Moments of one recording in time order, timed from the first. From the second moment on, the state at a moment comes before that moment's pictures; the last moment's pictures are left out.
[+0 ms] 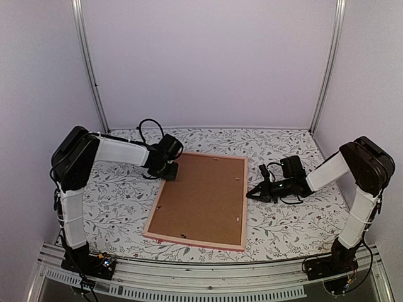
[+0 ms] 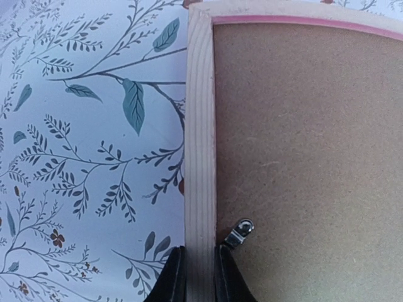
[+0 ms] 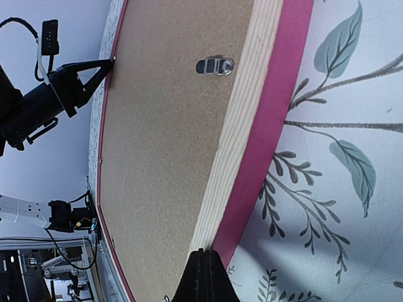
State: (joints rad) left arm -0.63 2.06 1.33 -0.37 -0.41 -0.37; right arm 0.42 1.83 0.67 0.34 -0.72 0.64
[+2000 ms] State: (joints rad) left arm -0.53 1.99 1.21 -0.21 -0.13 -0.18; right arm 0.42 1.86 0.69 0.36 -0.75 0.62
